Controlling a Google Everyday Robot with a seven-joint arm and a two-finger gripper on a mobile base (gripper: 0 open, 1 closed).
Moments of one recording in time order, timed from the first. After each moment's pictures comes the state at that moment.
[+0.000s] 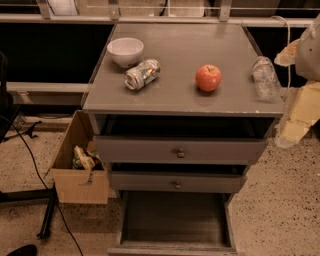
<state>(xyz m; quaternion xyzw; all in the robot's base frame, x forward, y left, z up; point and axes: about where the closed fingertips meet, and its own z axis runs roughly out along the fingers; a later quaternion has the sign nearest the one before) 0.438 -0.216 0.977 -0.60 0.78 -0.04 0.16</state>
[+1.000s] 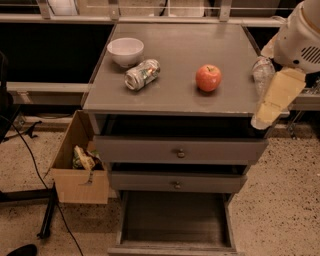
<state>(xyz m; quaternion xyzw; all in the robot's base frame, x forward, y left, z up) 0.478 -0.202 0.974 -0.58 0.80 -0.03 0.18</state>
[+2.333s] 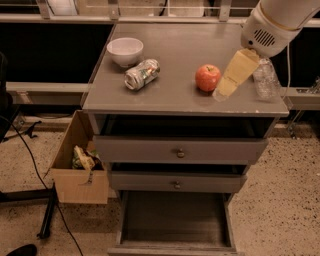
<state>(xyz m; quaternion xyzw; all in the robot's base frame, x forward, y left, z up) 0.550 -0.170 0.962 -0.47 0.86 0.01 0.19</state>
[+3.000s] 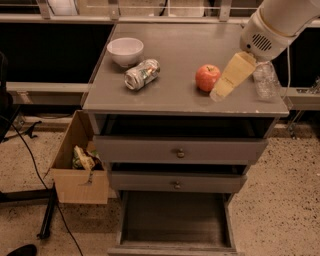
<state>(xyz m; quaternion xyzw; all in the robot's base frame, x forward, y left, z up) 0.559 -0.171 0.953 -0.45 0.87 0.02 0.21</state>
